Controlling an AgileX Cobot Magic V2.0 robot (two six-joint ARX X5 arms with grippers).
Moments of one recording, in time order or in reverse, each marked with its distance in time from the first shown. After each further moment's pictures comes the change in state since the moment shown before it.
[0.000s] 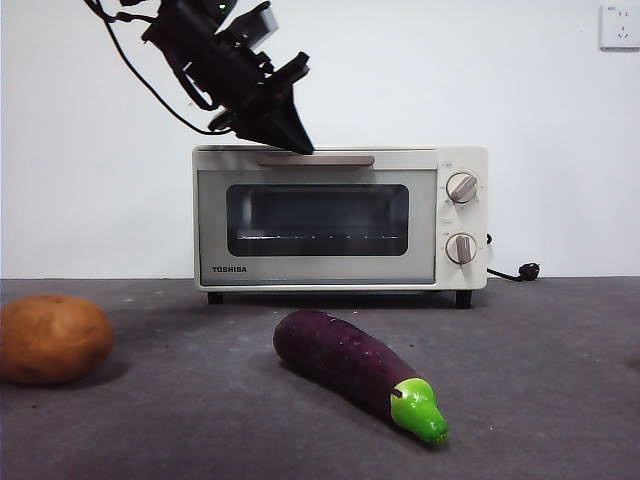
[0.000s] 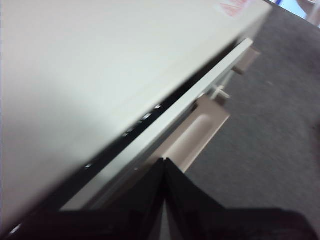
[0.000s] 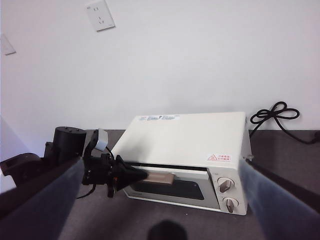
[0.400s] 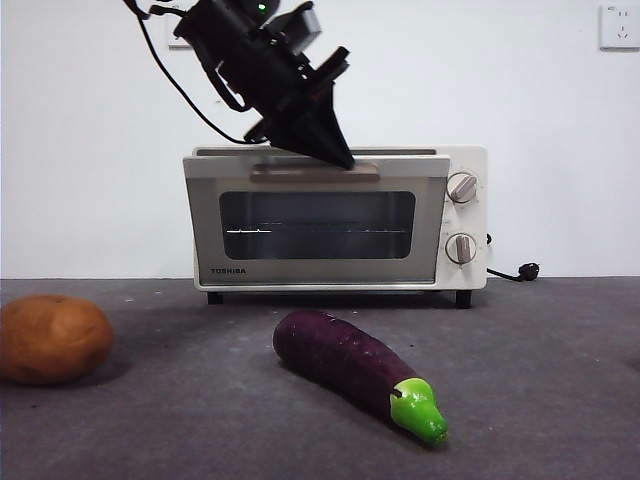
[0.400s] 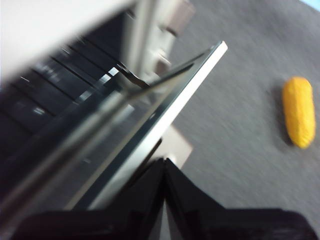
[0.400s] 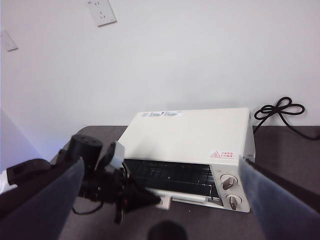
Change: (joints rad) left arm -0.102 0.007 -0.006 -0.114 0.009 0.006; right arm 0.000 0.017 0.000 -0.001 -0.016 0.000
